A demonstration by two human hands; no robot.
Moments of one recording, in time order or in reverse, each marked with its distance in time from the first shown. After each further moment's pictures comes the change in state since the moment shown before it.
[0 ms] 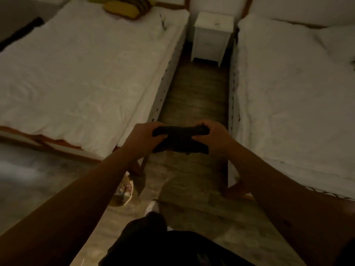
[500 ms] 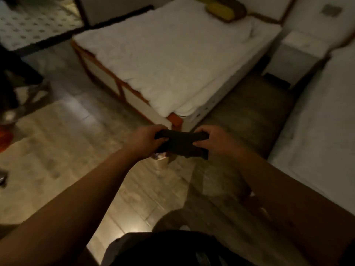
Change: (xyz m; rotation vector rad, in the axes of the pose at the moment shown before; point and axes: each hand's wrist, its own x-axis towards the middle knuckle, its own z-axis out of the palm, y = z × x) left_hand -0.285 -0.016 -0.015 0.001 0.238 -0.371; right_hand -0.131 -0.084 0.124 -0.180 -0.458 -0.244
